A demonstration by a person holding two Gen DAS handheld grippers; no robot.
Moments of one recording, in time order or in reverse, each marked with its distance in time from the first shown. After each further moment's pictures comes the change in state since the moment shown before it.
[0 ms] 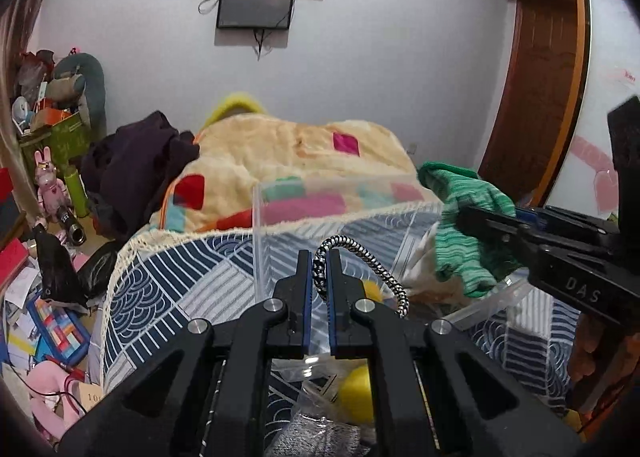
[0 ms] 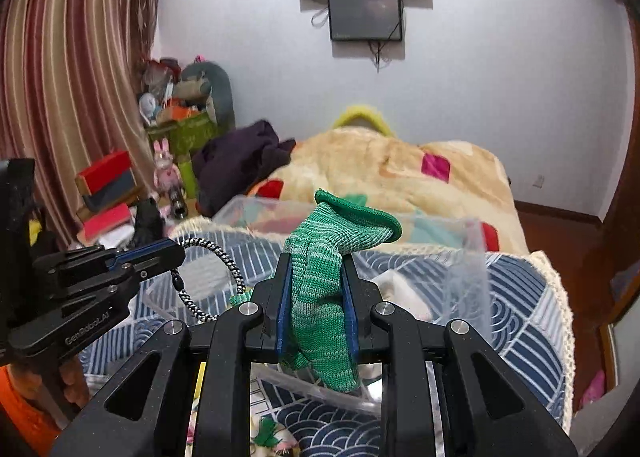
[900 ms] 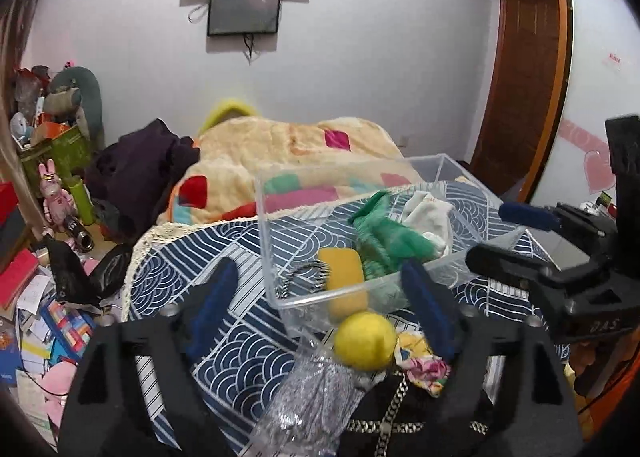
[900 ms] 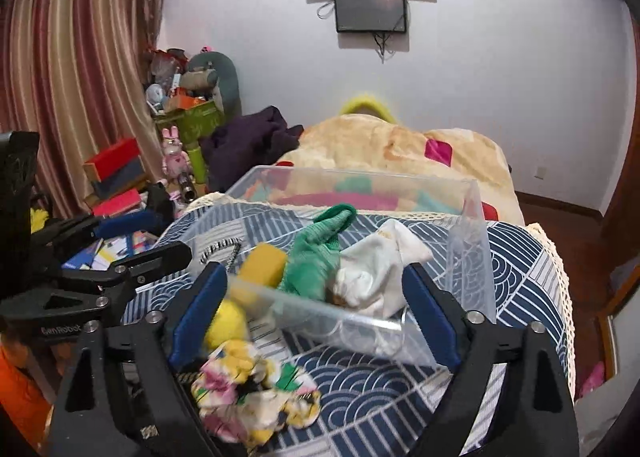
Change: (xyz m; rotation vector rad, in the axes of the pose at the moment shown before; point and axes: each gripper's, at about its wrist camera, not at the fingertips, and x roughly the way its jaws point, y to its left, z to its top) left arm -0.054 -0.007 -0.016 0.043 -0.021 -0.014; right arm -0.045 0.004 -0.024 -0.013 -0.001 0.019
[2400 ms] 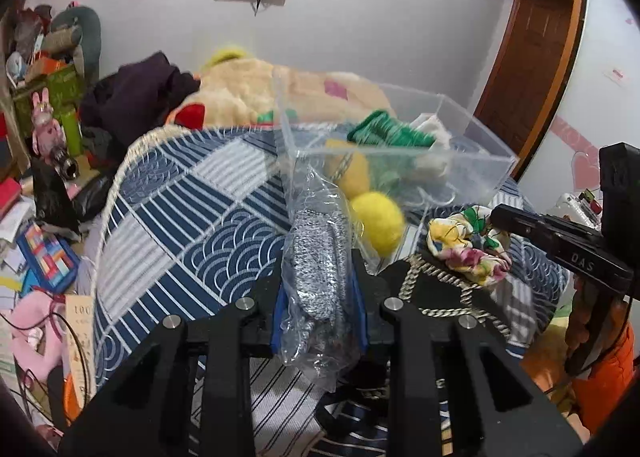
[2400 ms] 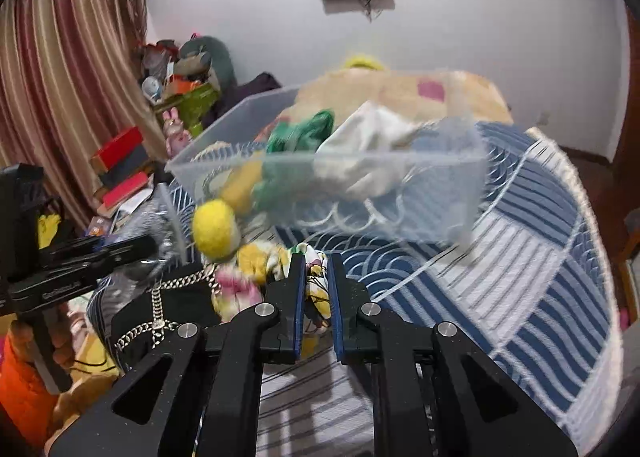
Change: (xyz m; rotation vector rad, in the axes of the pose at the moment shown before) left arm -0.013 0.018 -0.066 -0.107 0.129 -0.080; right arm -0.006 -0.021 -0.063 0.119 0.058 0.002
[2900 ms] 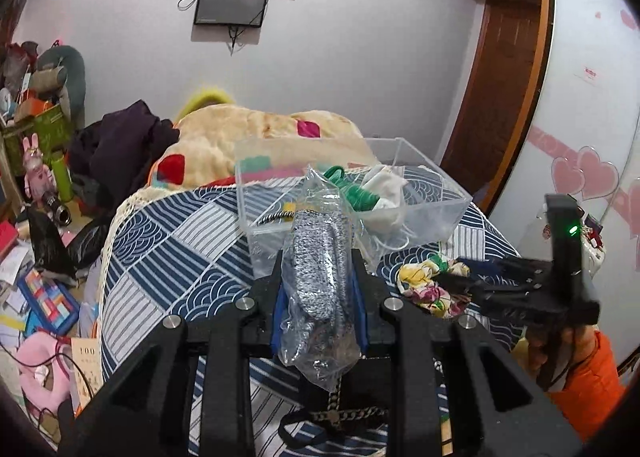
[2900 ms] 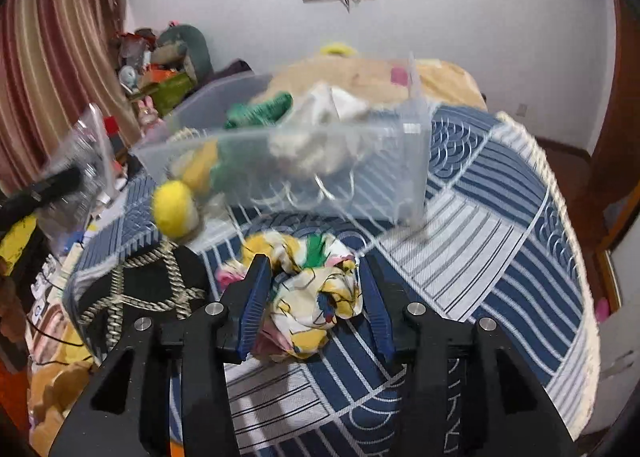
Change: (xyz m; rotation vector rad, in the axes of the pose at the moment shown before) left arm -0.029 -0.031 0.031 0.074 -0.108 -0.048; right arm 0.021 -0.023 -0.013 0.027 0.118 -0.058
